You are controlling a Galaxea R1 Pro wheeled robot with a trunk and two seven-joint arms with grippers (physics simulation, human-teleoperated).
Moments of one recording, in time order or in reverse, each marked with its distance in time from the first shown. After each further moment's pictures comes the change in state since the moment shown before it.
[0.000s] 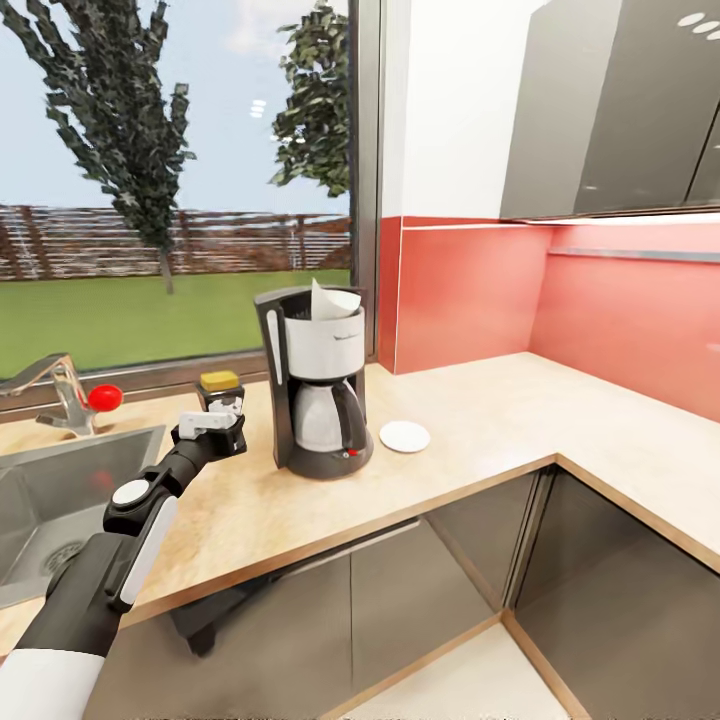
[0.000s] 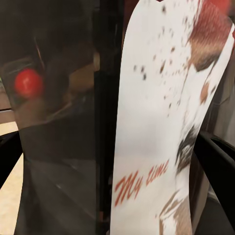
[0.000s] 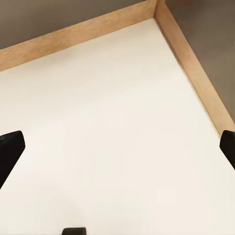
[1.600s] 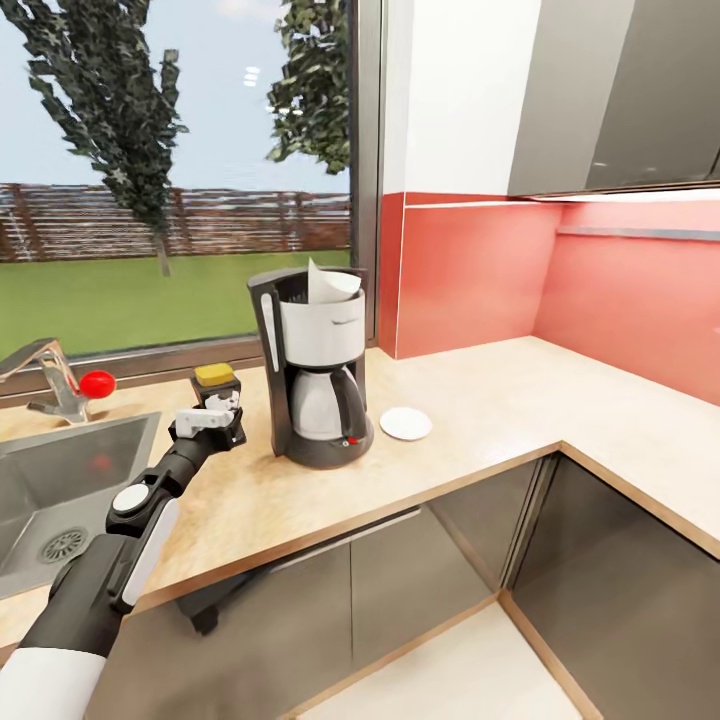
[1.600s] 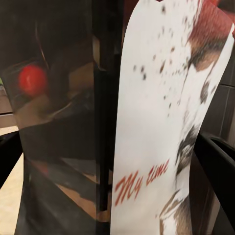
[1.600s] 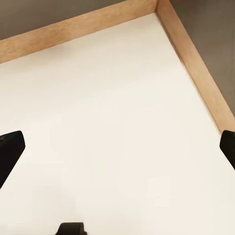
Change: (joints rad) left arm 0.000 0.000 -0.001 0.031 -0.002 -0.138 0.001; right arm 0.000 0.000 0.002 0.029 0.000 -0.083 0.000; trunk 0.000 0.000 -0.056
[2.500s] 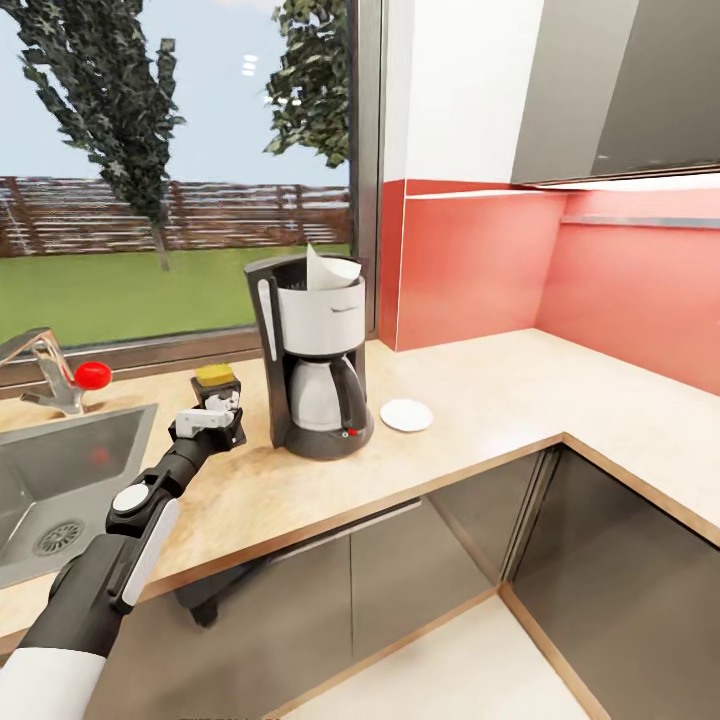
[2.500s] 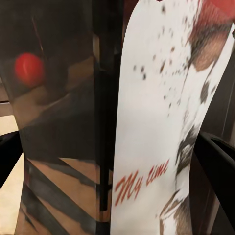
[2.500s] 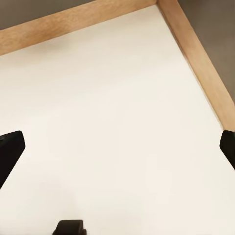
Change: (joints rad) left arm 0.000 0.000 0.000 0.001 0.000 0.001 0.000; right arm 0.000 0.000 0.000 0.000 0.000 -0.001 0.000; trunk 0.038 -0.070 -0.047
